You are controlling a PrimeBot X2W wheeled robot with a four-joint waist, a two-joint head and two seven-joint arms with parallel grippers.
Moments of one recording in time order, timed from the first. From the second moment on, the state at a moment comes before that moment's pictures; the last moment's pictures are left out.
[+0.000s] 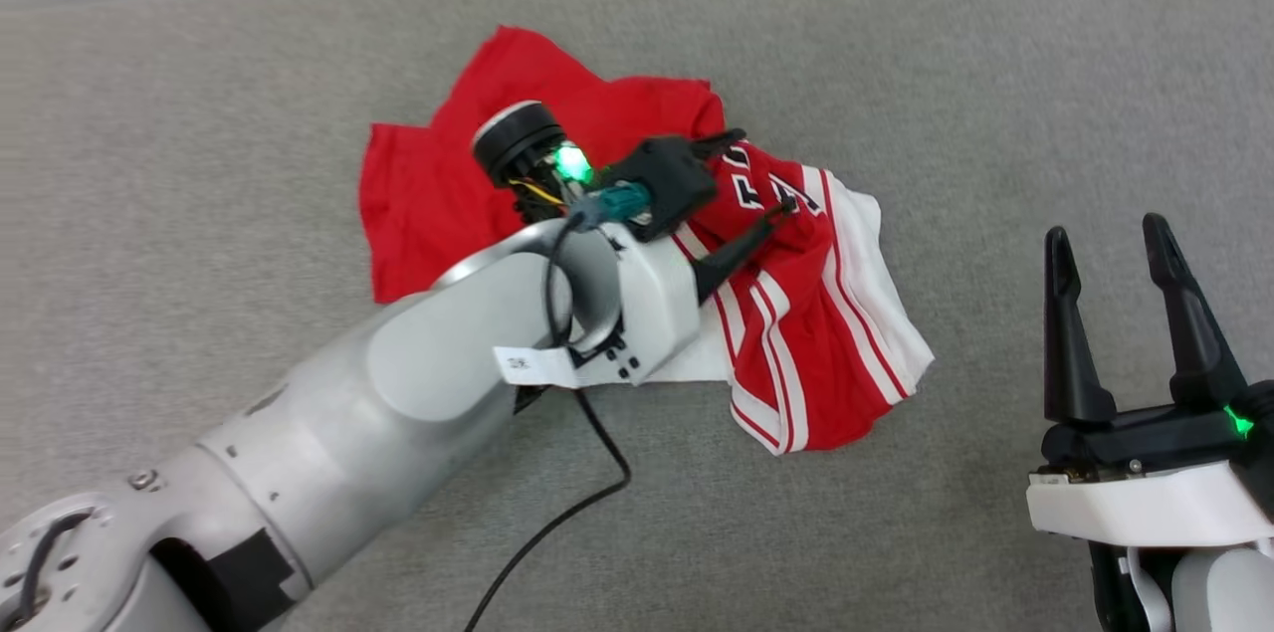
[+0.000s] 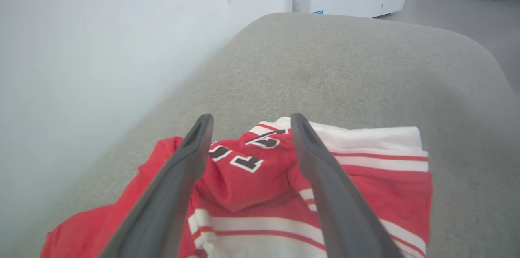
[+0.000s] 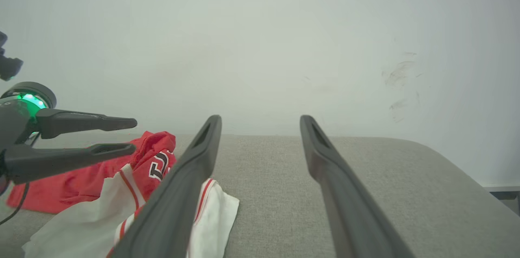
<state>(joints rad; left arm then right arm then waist) -1.09 0.29 -1.24 0.56 -0.72 -0.11 -0.19 -0.10 -0.05 -0.04 -0.16 0.11 0.13 -0.26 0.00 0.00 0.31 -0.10</state>
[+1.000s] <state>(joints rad) -0.27 0.59 -0.52 0.01 -0.50 0.36 -0.26 0.06 -0.05 -0.07 -0.11 0.11 0.13 -0.26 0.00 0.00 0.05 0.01</state>
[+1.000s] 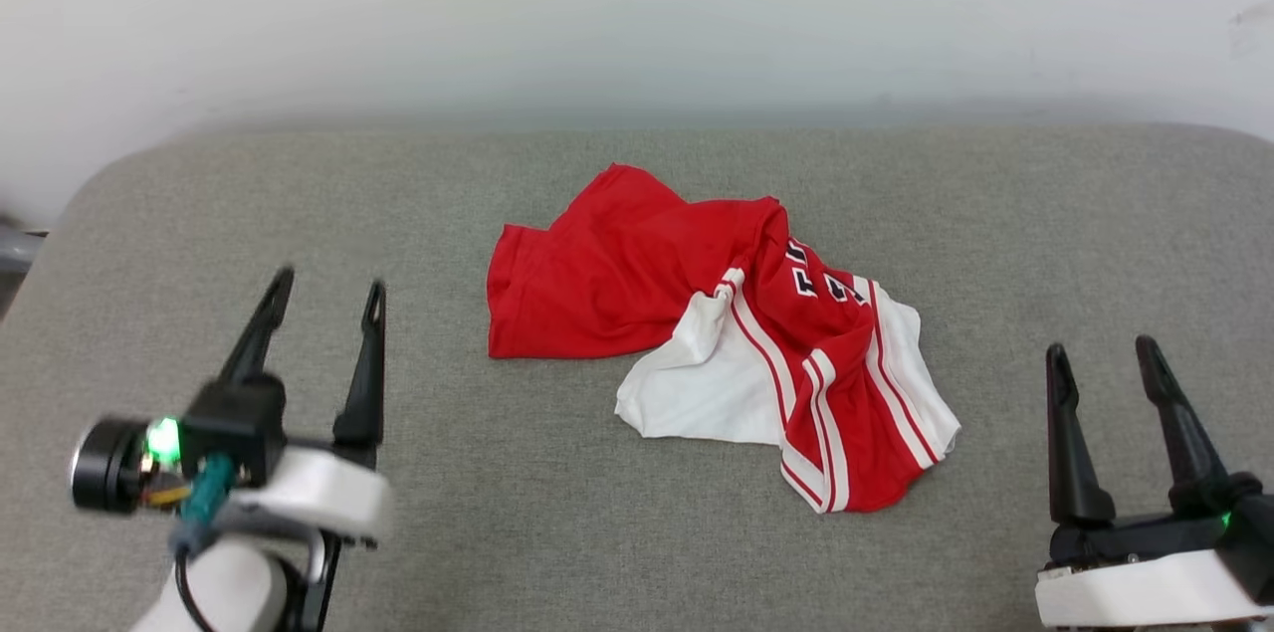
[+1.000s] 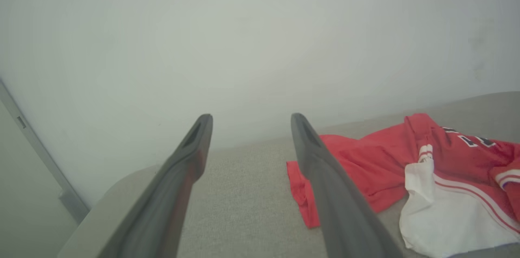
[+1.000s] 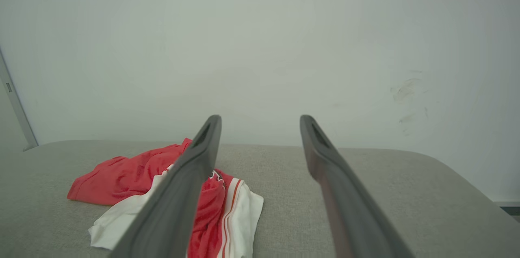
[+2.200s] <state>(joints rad) 0.12 0.15 -0.09 0.05 -0.12 0.07 -0.26 0.15 -0.05 -0.05 0.03 0.14 0.13 -0.26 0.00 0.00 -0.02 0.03</state>
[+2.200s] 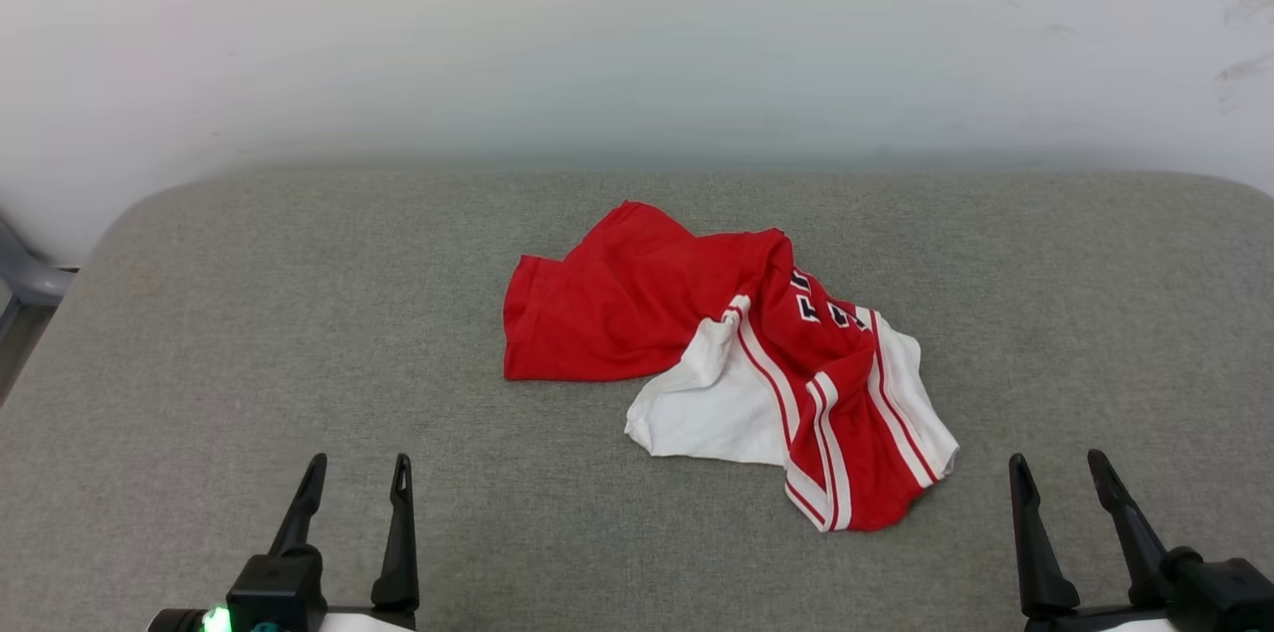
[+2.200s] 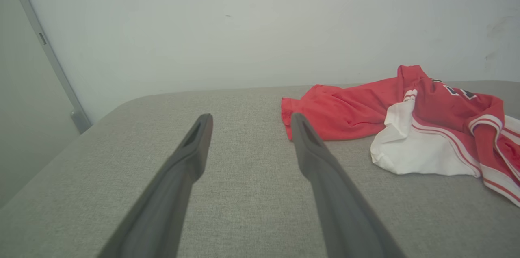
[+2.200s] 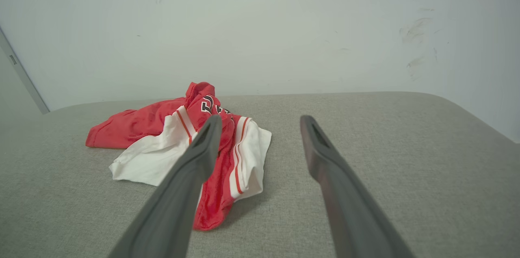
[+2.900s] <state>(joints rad) -0.09 0.16 -0.08 0.05 -0.05 -0.08 -0.26 0.14 -0.05 -0.04 0.03 0.14 0.13 -0.26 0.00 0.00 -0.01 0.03</state>
